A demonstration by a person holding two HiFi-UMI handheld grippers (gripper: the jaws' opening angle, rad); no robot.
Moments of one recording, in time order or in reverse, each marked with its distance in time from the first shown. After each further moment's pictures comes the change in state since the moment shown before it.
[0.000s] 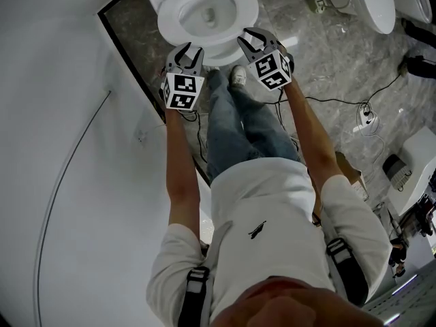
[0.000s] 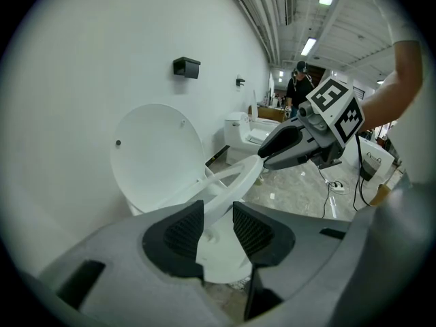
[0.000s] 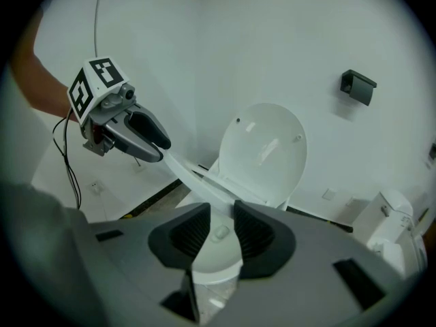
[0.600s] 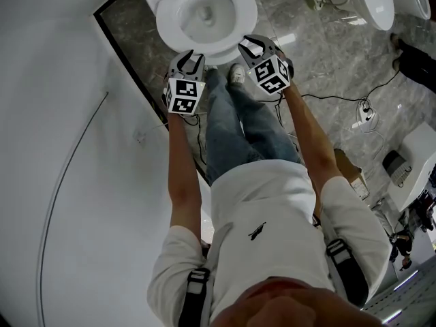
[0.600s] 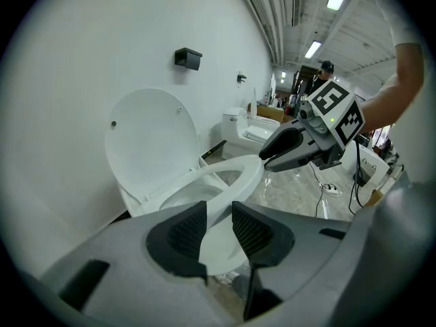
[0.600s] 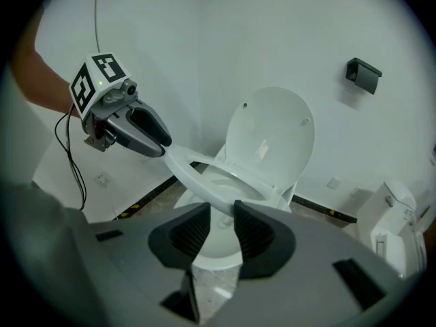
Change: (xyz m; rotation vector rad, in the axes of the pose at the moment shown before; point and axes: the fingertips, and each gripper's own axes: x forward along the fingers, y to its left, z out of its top) left arm 0.007 -0.020 -0.035 -0.056 0.030 -0.045; right arm 0.004 0.025 -0.037 0.004 0.080 0.037
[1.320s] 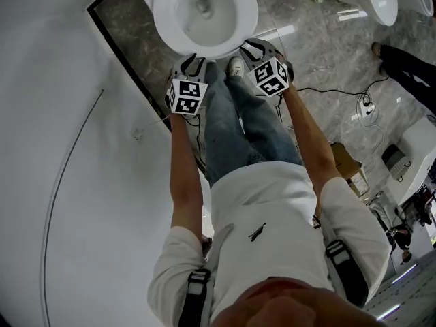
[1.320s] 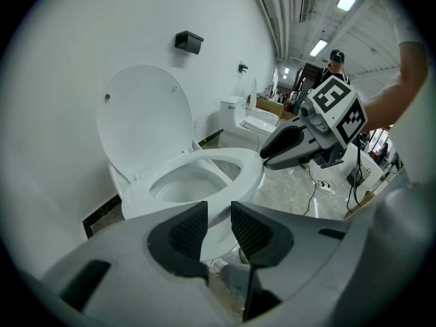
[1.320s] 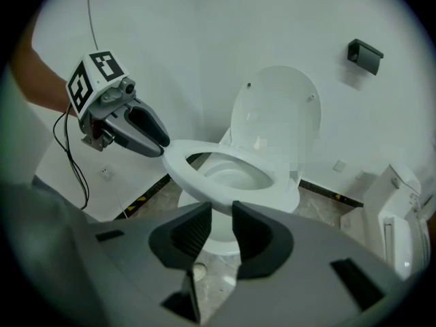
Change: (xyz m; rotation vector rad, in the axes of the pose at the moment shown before) left arm 0.018 -0.023 -0.046 -0.052 0.080 -0.047; right arm 0.014 0.024 -0.046 0.043 0.083 0.040
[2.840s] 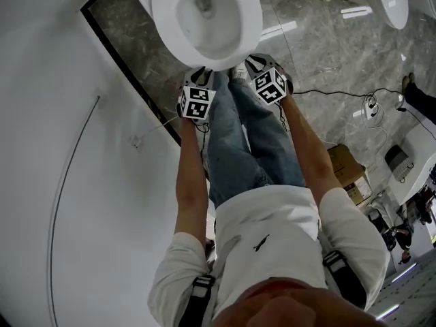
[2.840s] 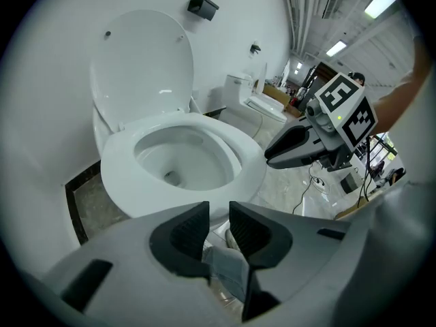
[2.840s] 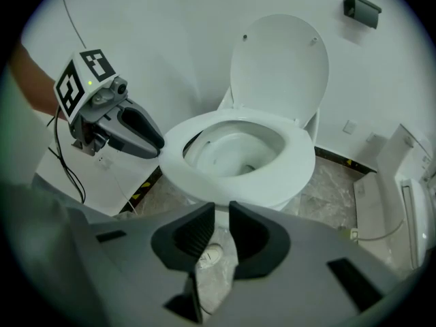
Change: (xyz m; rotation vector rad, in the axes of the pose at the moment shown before) left arm 0.070 -0.020 -0.099 -0.131 0.133 -0.063; right arm 0.066 0.034 -0.095 0.108 0.159 0.054
